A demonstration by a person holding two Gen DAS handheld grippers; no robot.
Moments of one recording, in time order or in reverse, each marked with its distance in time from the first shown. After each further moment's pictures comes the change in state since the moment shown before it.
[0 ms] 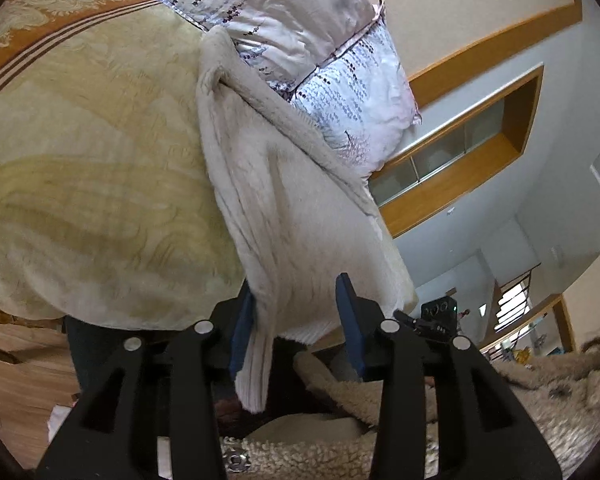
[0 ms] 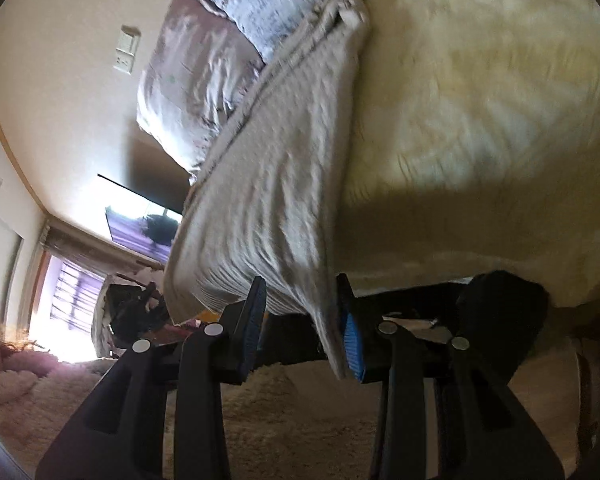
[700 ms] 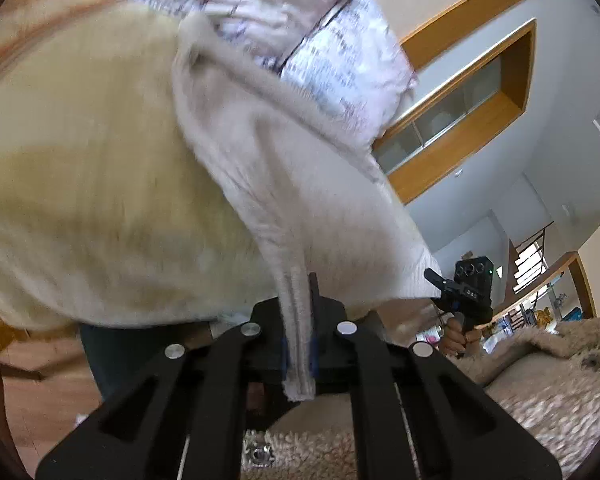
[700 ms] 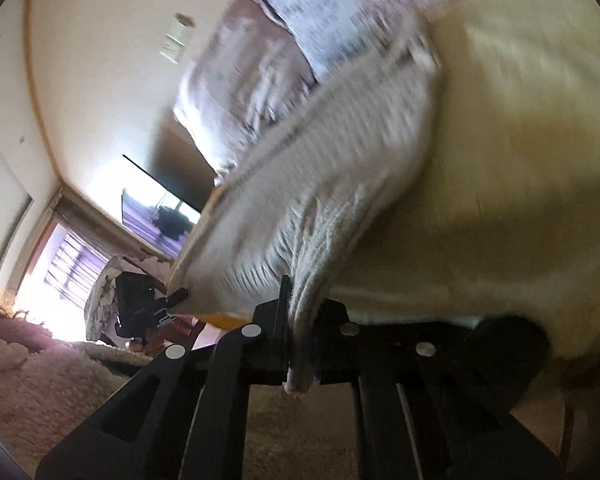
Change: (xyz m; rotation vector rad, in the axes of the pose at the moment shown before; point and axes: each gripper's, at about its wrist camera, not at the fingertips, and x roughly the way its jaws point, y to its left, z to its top) left arm 0.008 -0.010 -0.004 0.111 0.061 0.030; right arm -0.023 0.046 -0.003 -0.223 -0.136 0.035
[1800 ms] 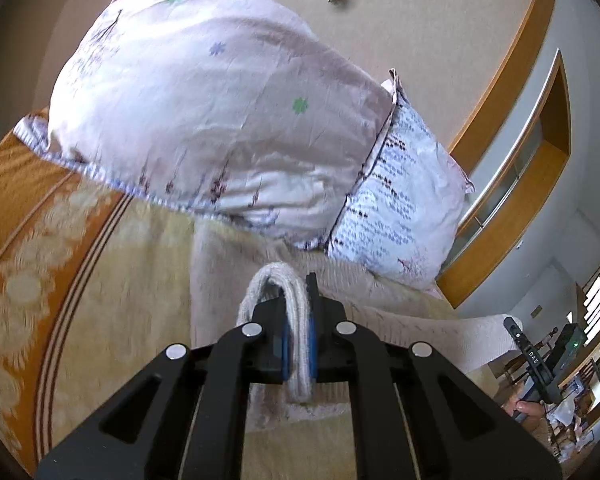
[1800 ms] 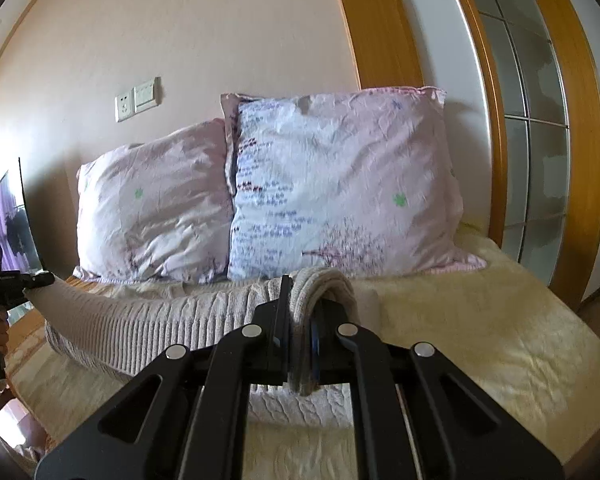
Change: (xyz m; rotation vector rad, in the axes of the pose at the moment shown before) left arm 0.018 -0.025 0.215 0.085 -0.314 0.261; right arm 0.040 0.100 0.153 -0.438 -0.474 -0.592
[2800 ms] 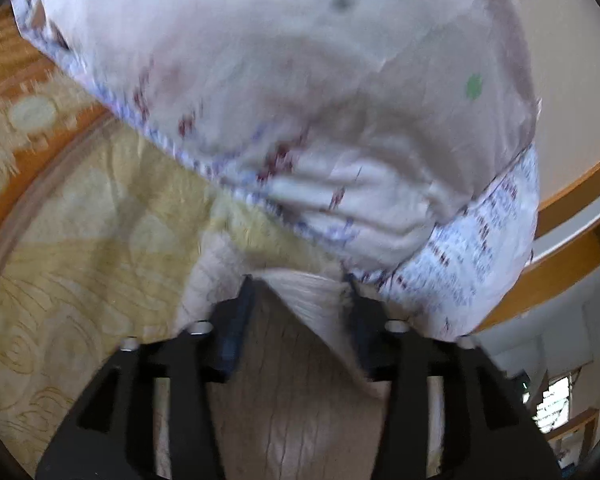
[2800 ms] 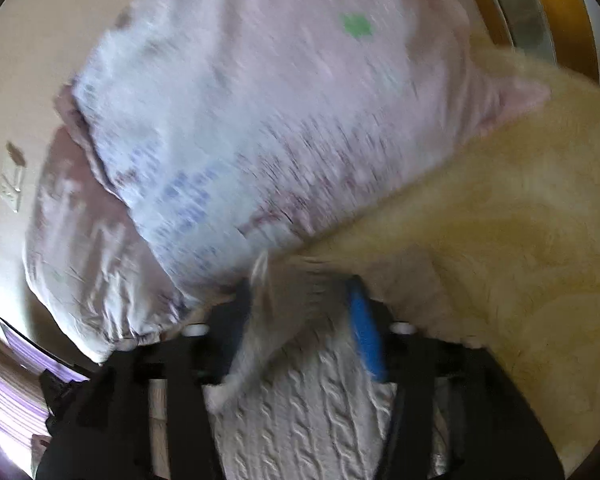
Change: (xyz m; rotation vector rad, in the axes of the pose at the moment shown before) left arm 0.146 0.080 0.031 -0.383 0.143 0.072; right arm 0.172 -0.076 -0.015 0.521 0.285 0.026
